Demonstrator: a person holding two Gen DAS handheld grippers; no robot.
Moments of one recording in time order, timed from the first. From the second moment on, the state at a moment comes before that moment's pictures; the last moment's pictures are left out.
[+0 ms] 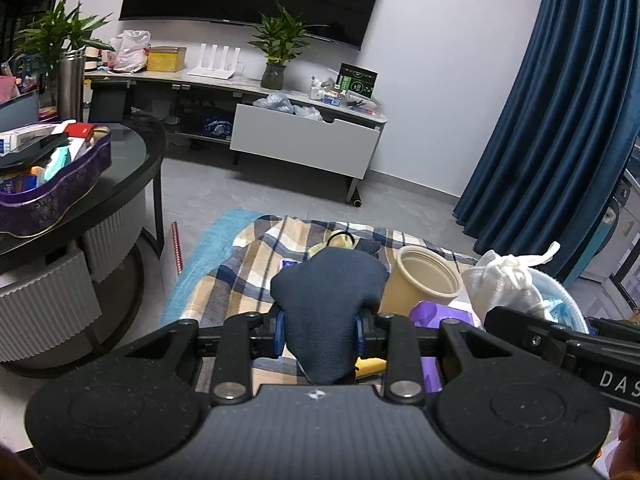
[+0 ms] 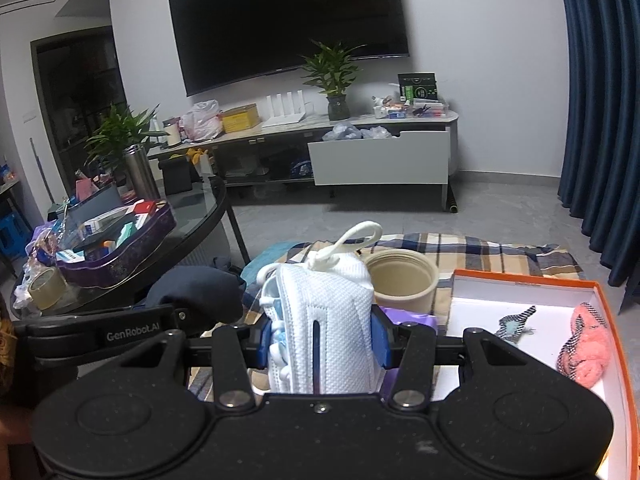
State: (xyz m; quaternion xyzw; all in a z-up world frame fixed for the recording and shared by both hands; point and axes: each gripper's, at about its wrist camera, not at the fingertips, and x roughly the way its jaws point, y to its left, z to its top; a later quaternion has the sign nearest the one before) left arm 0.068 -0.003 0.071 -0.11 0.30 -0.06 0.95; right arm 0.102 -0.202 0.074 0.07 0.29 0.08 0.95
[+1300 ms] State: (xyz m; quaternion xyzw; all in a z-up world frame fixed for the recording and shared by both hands) left arm 0.086 -0.073 0.074 -0.05 0.31 -0.13 0.94; right arm 0.090 -0.276 0.078 0.10 0.28 0.00 0.95
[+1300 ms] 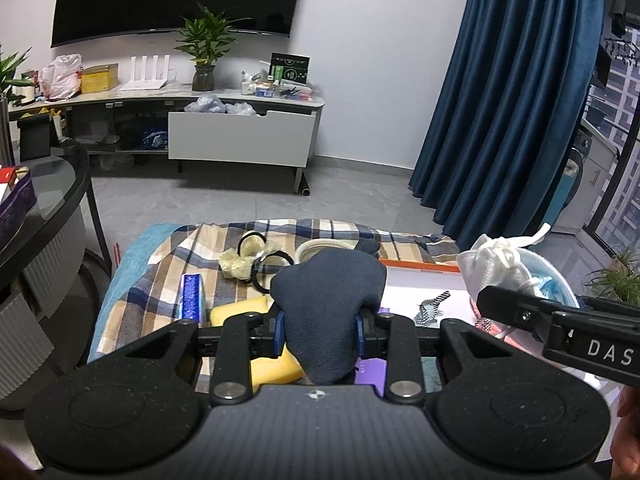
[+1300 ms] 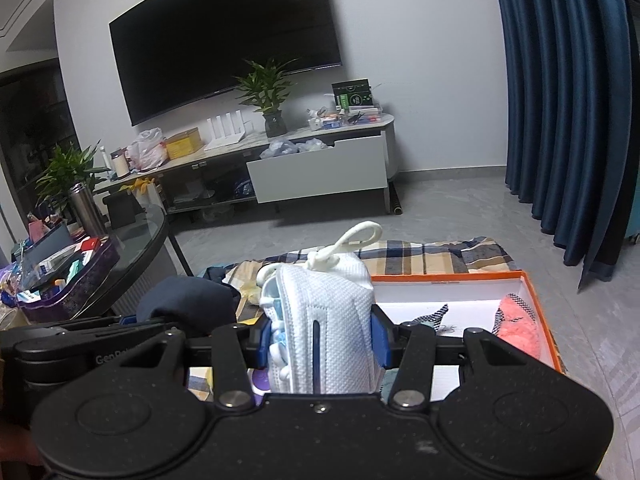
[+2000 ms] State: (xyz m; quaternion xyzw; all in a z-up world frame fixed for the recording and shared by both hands) left arm 0.085 -0.104 0.072 -0.03 0.30 -0.17 0.94; right arm 0.080 -0.299 0.076 0.12 0.28 -0.03 0.95
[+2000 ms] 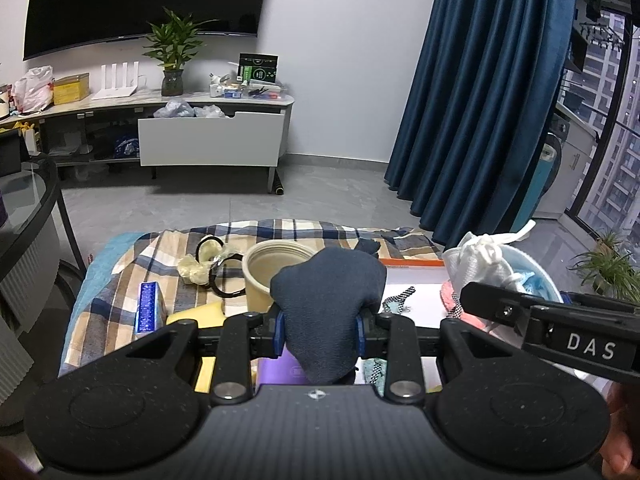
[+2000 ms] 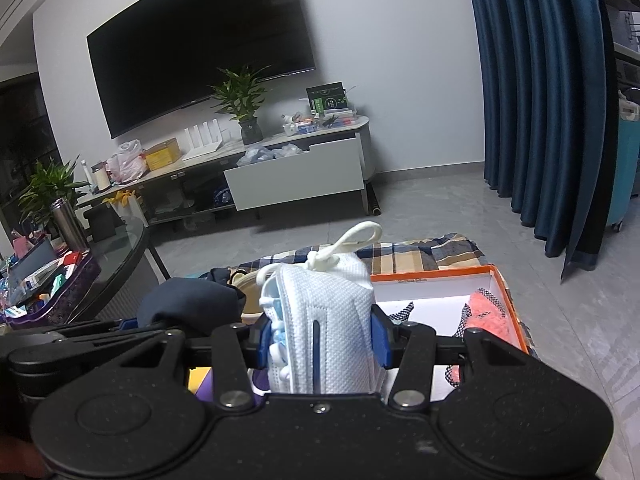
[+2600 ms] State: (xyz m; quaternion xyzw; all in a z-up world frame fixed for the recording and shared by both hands) left arm 0.085 -0.125 0.071 -0.02 0.30 -0.20 0.93; right arm 0.070 -0.316 0.077 0.13 0.27 -0.05 0.95
